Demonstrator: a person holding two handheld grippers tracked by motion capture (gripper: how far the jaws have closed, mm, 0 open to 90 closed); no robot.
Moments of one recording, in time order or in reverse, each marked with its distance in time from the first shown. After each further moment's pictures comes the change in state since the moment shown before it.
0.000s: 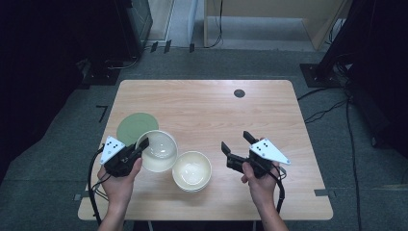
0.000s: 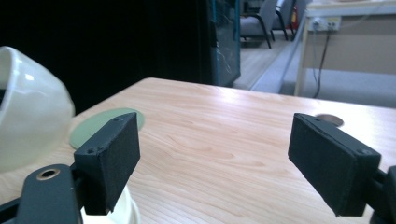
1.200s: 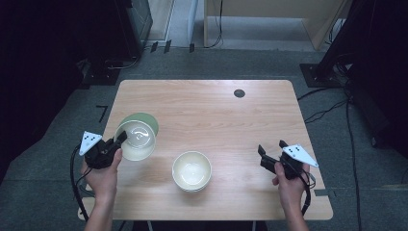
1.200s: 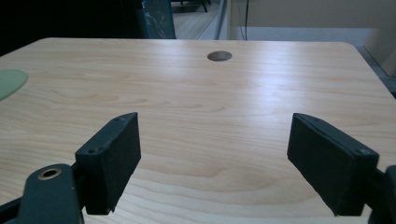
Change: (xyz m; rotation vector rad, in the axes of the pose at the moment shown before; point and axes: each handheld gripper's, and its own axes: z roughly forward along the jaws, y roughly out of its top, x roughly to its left) left arm 0.061 -0.002 -0.002 -0.015 0.156 -0.102; right arm -0.095 -0.049 -0.027 0.116 -0.258 0.050
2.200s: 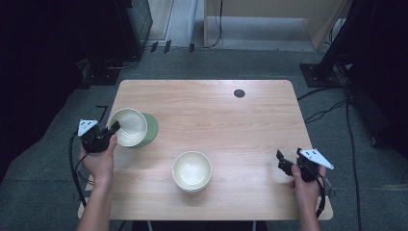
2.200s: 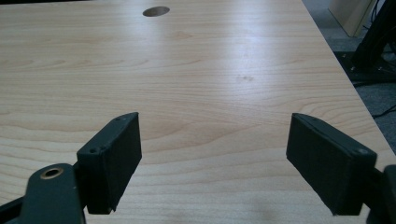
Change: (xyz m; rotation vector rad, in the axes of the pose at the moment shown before) left arm 0.042 0.010 0.044 0.060 0.112 -0.081; right arm -0.063 -0.032 0.002 0.103 -0.119 0.062
